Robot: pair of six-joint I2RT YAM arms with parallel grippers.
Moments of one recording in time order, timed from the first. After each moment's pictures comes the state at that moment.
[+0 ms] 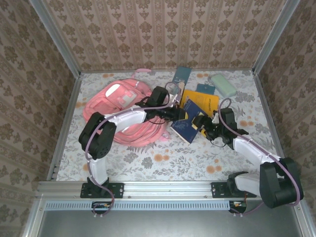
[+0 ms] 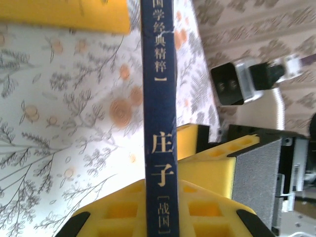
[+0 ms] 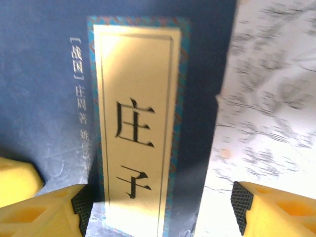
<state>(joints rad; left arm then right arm) -0.74 1.88 1.29 -0.05 0.76 -0.76 0.16 1.20 0.53 -0.04 -0.53 0.97</state>
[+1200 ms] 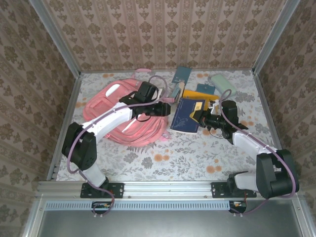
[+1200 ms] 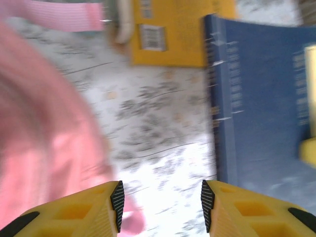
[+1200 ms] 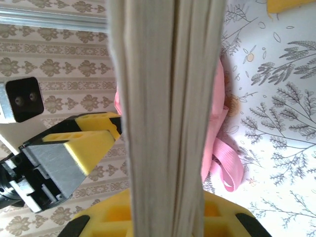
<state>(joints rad) -0.69 1.67 1.32 -0.54 0.25 -0.43 0.12 1.27 0.59 0.17 -0.78 1.03</state>
